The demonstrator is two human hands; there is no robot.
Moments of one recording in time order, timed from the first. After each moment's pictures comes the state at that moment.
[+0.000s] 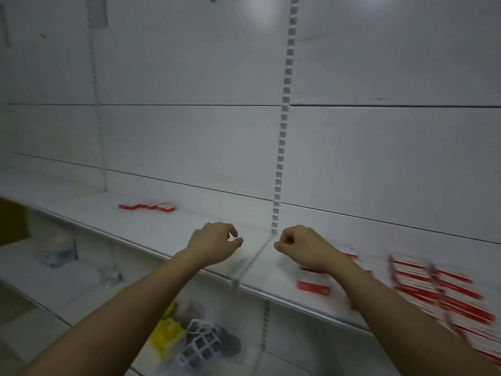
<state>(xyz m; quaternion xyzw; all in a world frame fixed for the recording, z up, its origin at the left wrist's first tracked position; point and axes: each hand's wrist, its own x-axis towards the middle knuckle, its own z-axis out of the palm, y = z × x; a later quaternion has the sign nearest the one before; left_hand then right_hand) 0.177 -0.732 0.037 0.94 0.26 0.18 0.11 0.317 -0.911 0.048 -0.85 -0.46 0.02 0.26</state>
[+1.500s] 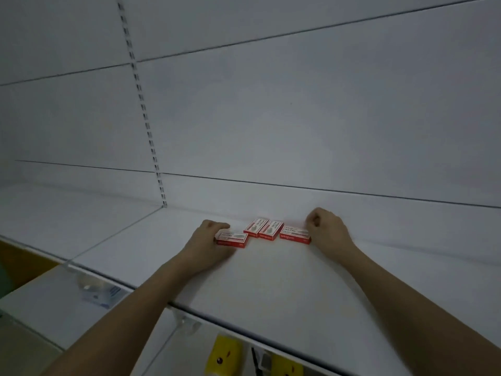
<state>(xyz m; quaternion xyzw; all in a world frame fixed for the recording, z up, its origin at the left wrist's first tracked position) 0.142 -0.121 -0.031 0.94 0.23 0.15 0.22 0.333 -0.335 -0.028 -0.86 -0.30 -0.03 0.41</state>
